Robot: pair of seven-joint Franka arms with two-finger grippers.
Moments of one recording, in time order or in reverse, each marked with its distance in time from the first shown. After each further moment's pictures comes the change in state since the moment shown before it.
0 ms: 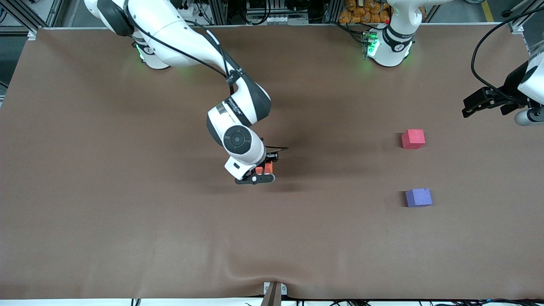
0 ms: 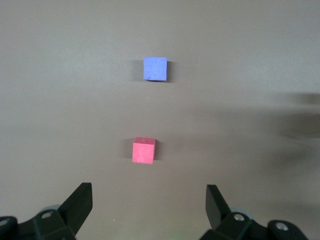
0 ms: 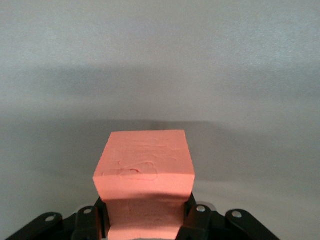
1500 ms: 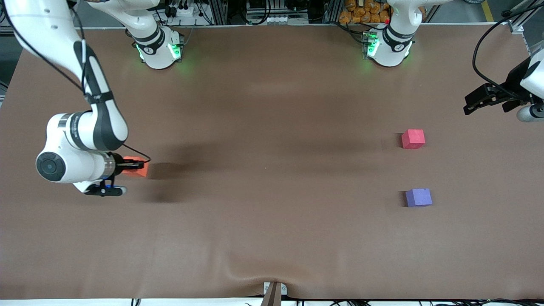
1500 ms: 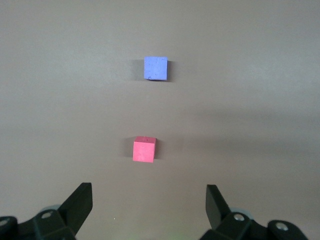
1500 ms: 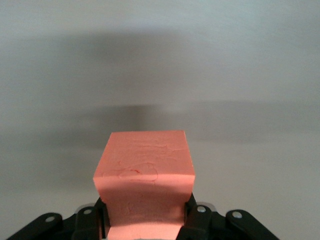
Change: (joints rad) left arm 0.000 -0.008 0.001 0.002 0.000 -0.007 0.000; right arm -0.561 -0.387 -0.010 -0.452 -0.104 -0.168 -0.474
